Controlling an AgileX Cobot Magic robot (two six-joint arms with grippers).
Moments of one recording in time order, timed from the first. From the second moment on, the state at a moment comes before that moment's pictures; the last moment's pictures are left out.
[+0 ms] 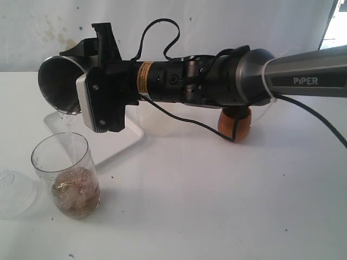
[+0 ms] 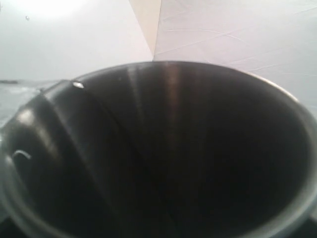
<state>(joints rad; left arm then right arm) 0.05 0.00 0.00 0.04 0.22 0.03 0.56 1.97 -1.39 -1.05 -0.60 -0.39</state>
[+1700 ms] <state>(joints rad) 0.05 0.00 0.00 0.04 0.22 0.03 0.44 1.68 -1.29 -1.14 -0.36 1.13</state>
